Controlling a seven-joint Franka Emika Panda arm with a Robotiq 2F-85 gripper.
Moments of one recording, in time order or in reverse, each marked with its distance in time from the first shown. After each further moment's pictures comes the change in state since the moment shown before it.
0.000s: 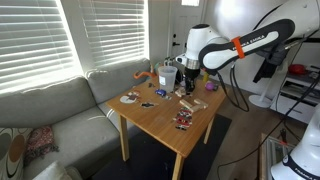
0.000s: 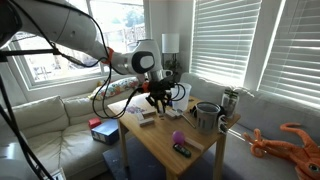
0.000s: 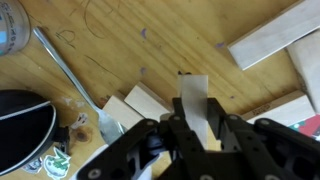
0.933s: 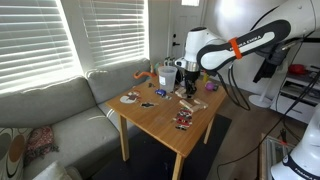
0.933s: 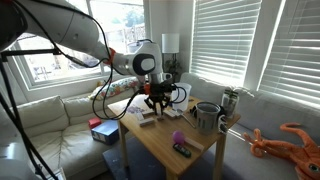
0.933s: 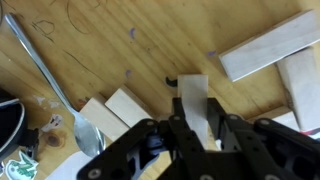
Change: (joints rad) arm 0.001 0.022 0.001 0.006 0.041 -0.040 -0.120
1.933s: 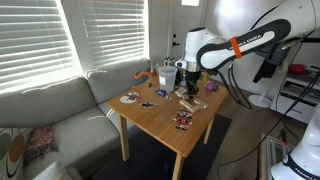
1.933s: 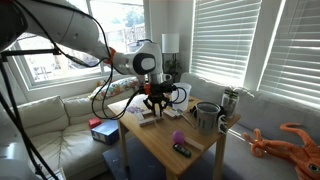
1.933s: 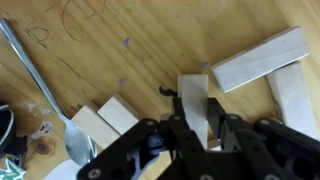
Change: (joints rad) arm 0.000 0.000 0.000 0.007 0.002 -0.050 -0.035
